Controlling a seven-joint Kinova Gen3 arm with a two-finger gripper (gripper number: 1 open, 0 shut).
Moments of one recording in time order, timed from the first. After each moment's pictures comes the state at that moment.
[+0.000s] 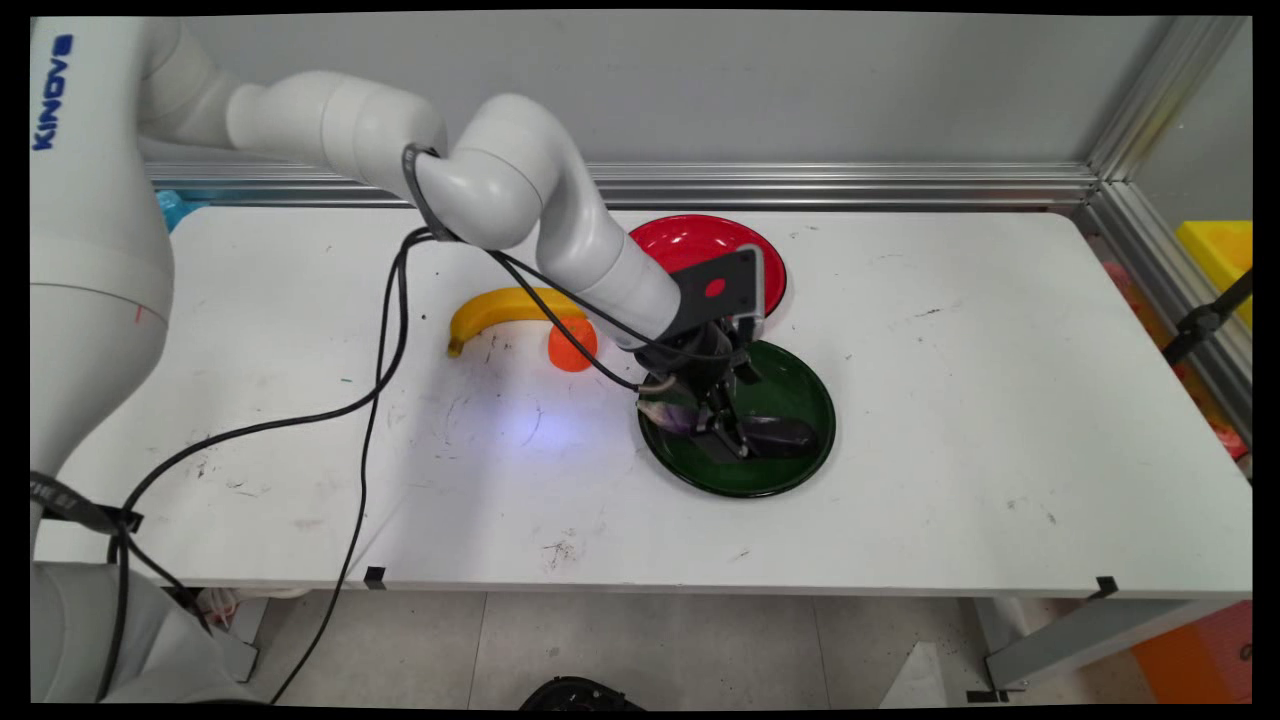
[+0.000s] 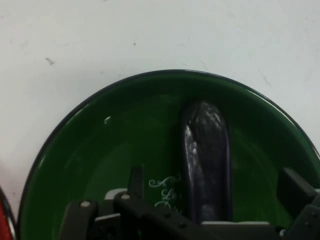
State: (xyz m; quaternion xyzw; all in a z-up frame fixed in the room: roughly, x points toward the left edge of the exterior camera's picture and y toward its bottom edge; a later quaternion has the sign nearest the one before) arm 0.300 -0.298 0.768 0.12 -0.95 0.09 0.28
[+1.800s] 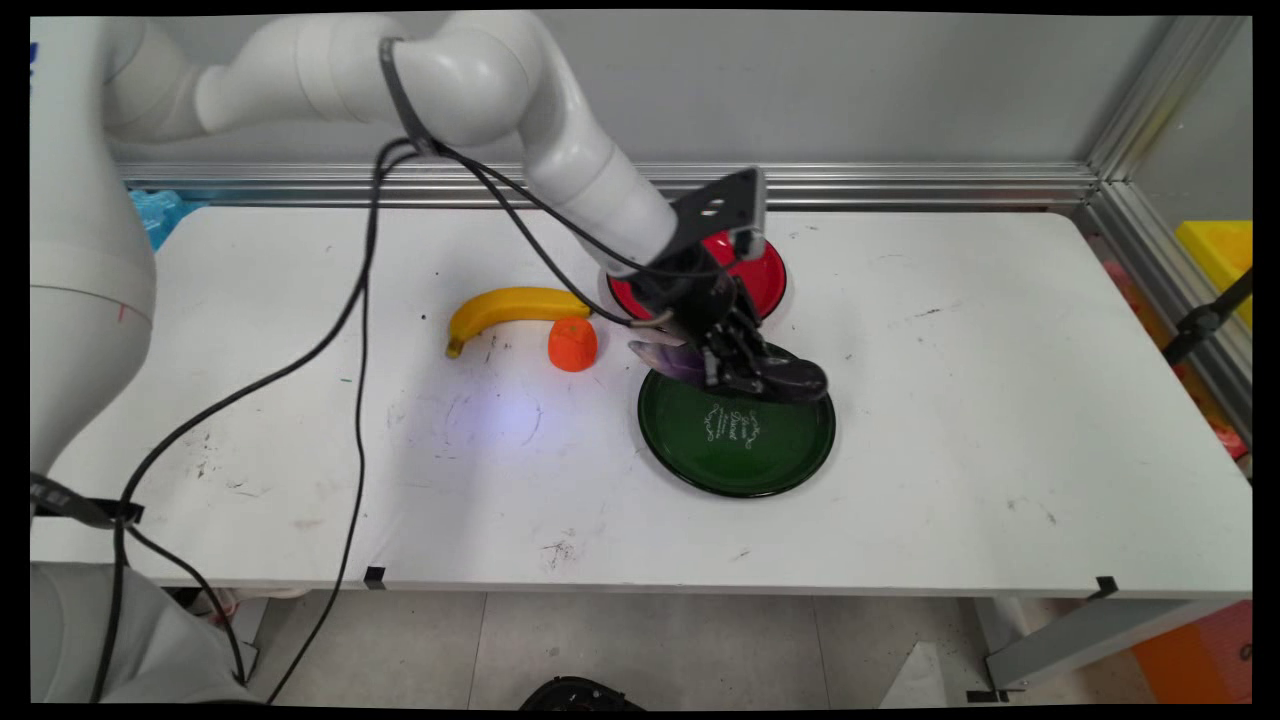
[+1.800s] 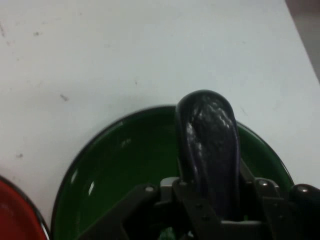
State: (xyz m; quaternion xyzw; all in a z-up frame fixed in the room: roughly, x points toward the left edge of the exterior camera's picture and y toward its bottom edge) arm 0.321 -0.321 0.828 0.10 -0.94 0.05 0.32
